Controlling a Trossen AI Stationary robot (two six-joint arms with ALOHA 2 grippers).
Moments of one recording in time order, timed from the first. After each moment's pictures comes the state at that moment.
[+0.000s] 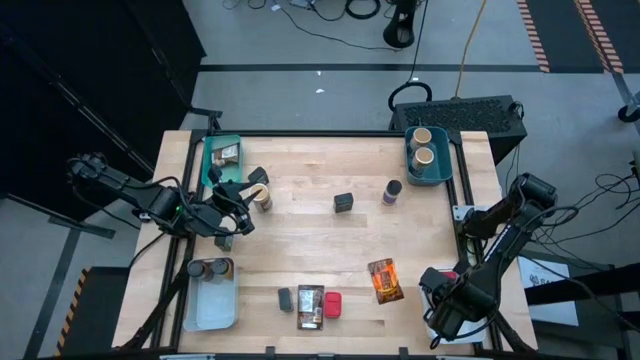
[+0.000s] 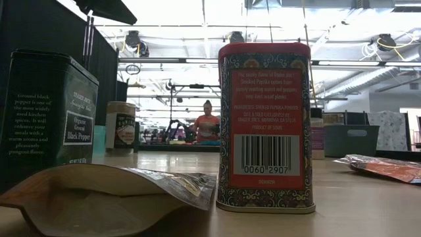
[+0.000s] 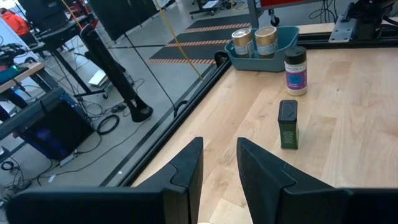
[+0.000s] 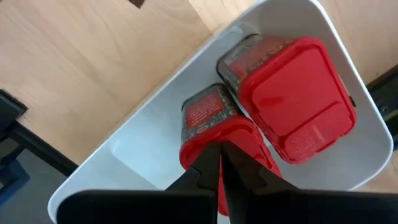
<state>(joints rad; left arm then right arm) -0.41 0.94 0.84 -0.51 -0.99 -0.22 0.96 1.57 1.15 -1.19 -0.10 1.66</state>
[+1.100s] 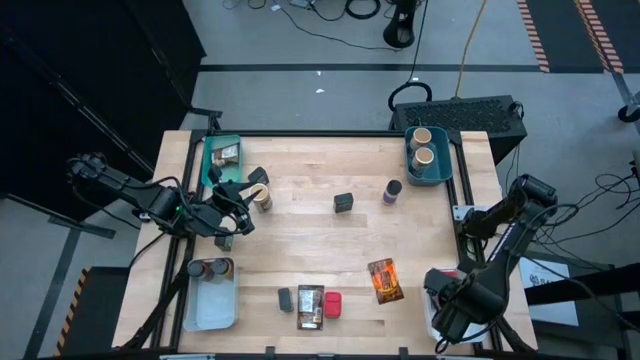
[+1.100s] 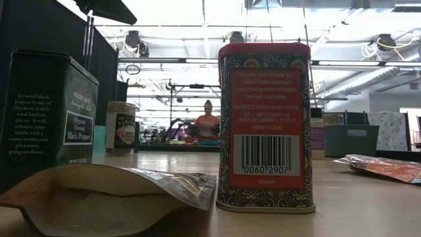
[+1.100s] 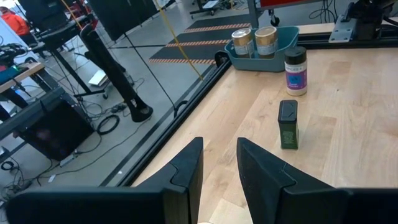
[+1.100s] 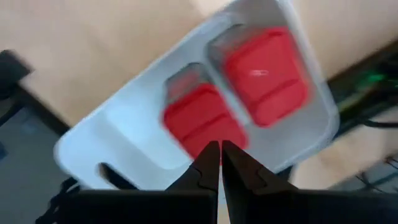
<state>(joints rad) -0.41 0.94 0.84 -0.51 -0.99 -0.22 0.96 1.58 1.31 -1.42 -0.13 1.56</state>
